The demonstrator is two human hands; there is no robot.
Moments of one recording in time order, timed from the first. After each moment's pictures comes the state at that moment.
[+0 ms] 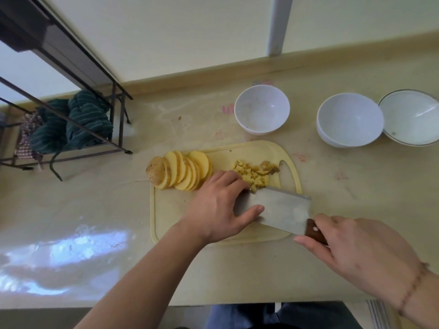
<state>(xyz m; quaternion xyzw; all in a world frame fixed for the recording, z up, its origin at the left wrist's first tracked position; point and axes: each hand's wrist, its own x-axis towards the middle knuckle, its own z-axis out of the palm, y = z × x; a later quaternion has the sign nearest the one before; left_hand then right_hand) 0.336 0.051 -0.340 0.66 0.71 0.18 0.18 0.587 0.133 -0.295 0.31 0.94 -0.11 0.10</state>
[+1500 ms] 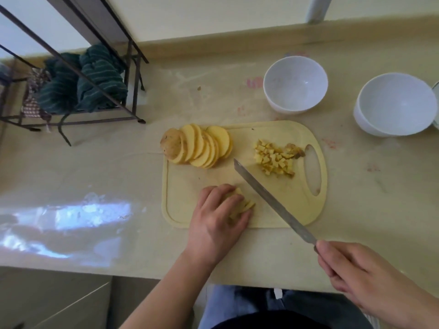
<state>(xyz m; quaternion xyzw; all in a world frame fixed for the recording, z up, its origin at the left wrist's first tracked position) 0.357 -0.027 -0.387 0.54 0.77 0.33 0.04 0.580 0.098 -0.298 0.45 0.62 -0.62 0.16</state>
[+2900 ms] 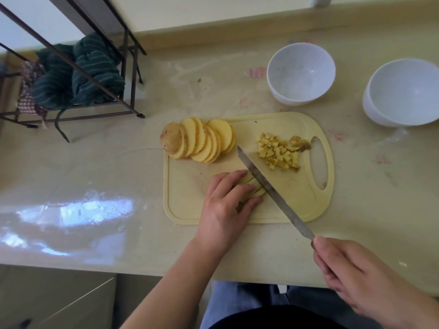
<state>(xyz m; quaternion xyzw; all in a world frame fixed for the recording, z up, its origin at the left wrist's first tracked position) 0.356 -0.011 -0.399 0.54 0.75 0.37 0.07 0.567 0.085 -0.299 0.45 0.62 -0.63 0.13</state>
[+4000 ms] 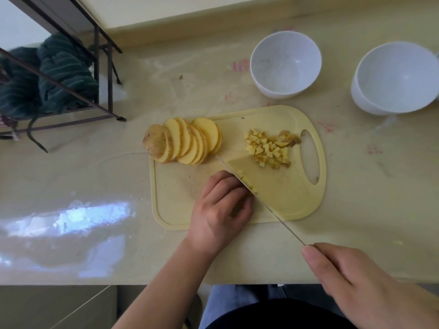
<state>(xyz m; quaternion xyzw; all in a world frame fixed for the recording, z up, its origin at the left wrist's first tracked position) 0.352 -0.005 -0.397 0.60 0.71 0.38 0.04 0.564 0.079 -0.284 0.46 0.72 -0.49 0.17</state>
